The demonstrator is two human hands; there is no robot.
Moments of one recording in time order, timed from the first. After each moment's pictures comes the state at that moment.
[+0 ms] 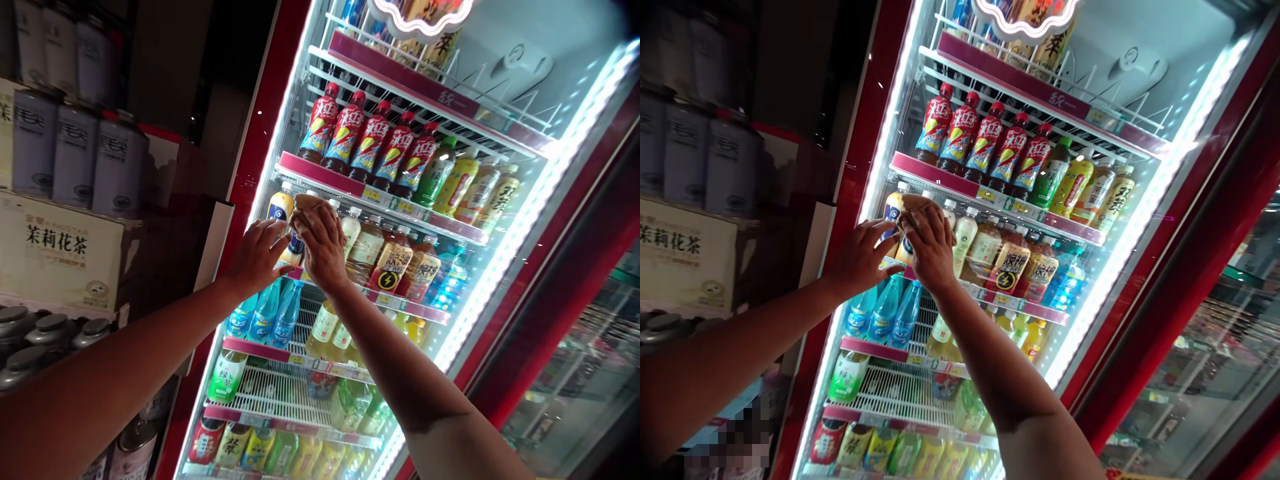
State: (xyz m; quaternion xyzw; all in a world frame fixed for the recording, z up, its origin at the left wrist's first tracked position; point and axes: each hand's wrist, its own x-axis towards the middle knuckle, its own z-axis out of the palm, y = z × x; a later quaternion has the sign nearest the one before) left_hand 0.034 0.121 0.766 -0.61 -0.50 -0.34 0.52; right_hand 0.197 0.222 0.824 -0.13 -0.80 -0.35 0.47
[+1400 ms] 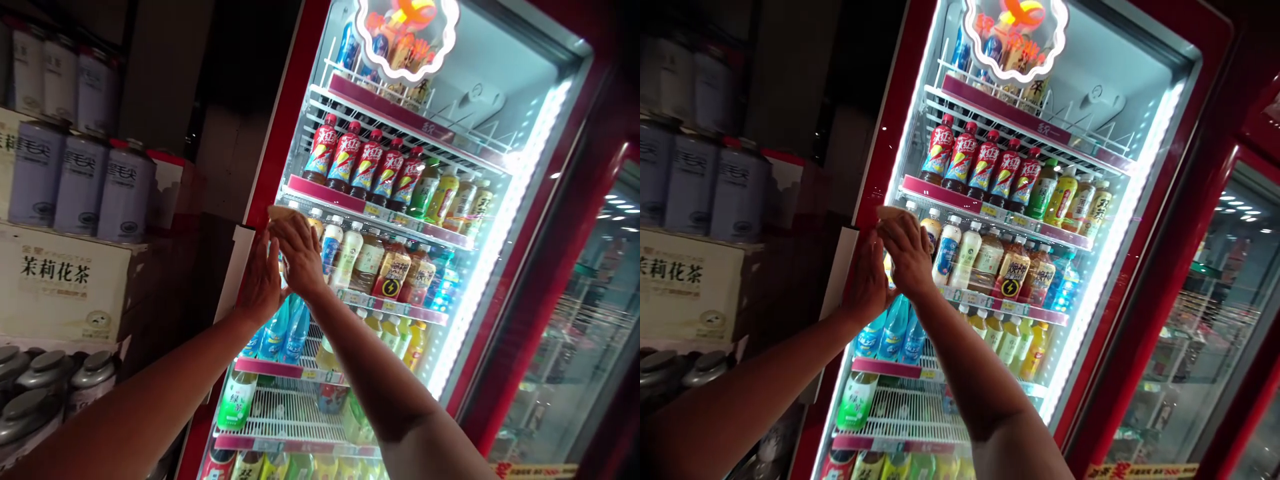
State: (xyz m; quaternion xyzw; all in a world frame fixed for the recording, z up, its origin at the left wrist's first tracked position) left_hand 0.021 0.137 0.732 -0.54 -0.47 -0.52 0.46; right_hand 0.136 0.194 0.816 -0.13 -0.80 -0.33 0.47
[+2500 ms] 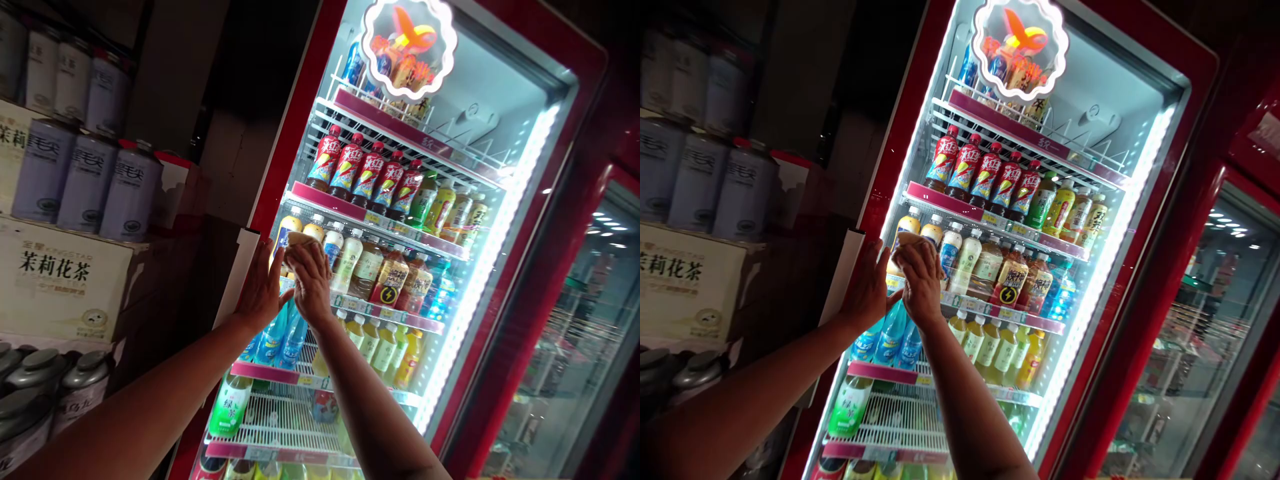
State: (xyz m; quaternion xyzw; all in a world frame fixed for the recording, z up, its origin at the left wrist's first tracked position) left_hand 0.017 0.135 0.724 -0.56 -0.46 -0.51 0.46; right_hand 0.161 0.203 0.767 -0.09 -0.78 -0.28 0.55
